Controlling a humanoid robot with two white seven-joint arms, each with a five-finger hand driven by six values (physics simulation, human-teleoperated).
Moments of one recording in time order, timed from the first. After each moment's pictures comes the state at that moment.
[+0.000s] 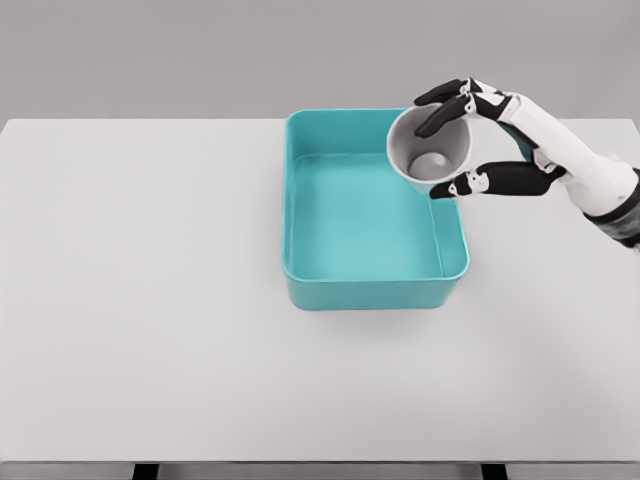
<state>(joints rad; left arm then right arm) -0.04 0.00 0.12 0.02 0.15 0.01 -0.02 -0.41 -0.67 0.34 -1.66 -0.35 -0.61 0.43</state>
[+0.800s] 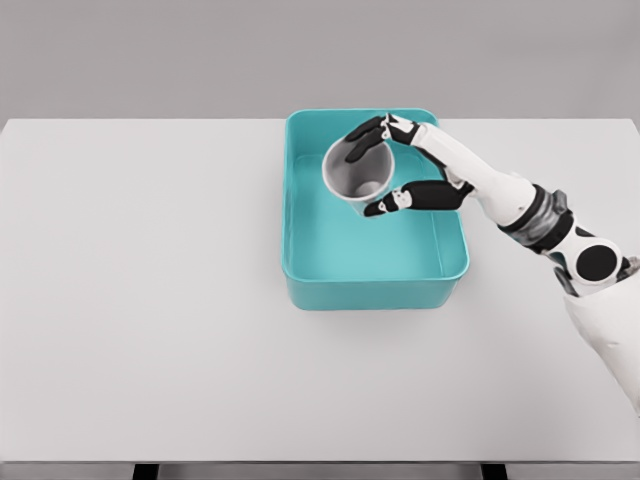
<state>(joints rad) -0.04 0.00 0.12 0.02 0.15 0.01 -0.02 -0.46 -0.47 0.45 -1.49 -0.24 -0.61 0.44</state>
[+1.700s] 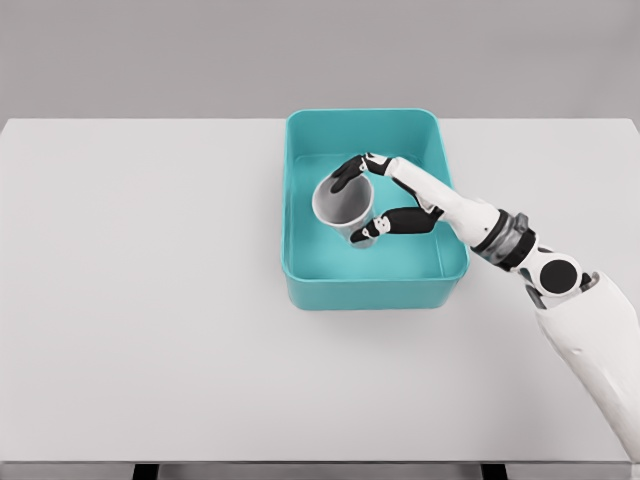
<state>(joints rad) -0.04 0.00 0.12 0.02 0.15 0.01 -0.02 -0.46 -0.40 0.49 -1.31 -0.19 -0.61 0.46</state>
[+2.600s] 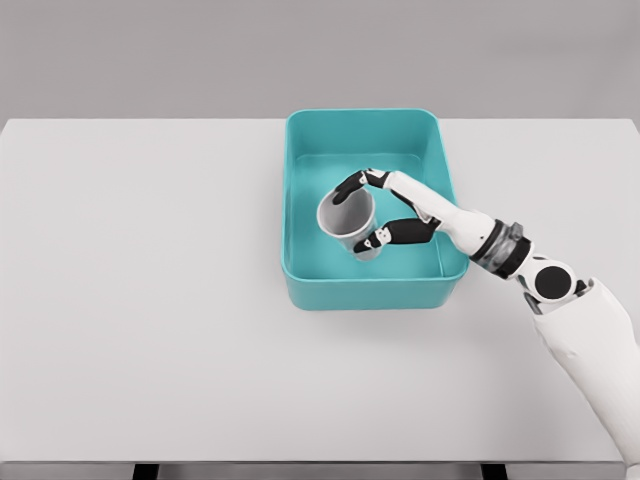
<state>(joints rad) -0.04 0.00 0.12 0.02 0.15 0.01 -0.02 -0.45 -0.39 0.50 -1.25 -0.16 -0.61 0.47</state>
